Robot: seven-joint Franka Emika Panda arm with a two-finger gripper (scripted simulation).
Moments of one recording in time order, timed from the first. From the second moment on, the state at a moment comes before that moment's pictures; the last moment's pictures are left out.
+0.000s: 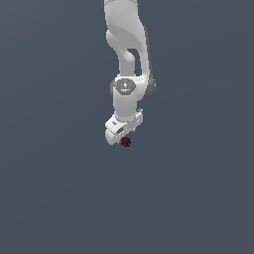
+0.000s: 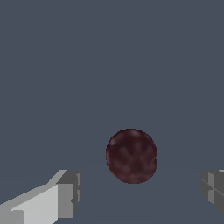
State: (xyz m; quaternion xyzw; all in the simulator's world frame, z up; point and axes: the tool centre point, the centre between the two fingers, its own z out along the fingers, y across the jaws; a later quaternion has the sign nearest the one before) arm -0.061 -0.006 0.079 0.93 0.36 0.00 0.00
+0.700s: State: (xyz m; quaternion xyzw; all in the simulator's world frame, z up) arm -0.062 -0.006 0.041 0.93 0.37 0.00 0.00
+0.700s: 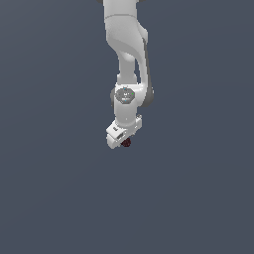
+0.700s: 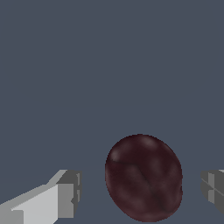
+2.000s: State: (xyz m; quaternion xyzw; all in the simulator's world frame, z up) arm -0.064 0.012 0.047 0.93 0.37 0.00 0.00
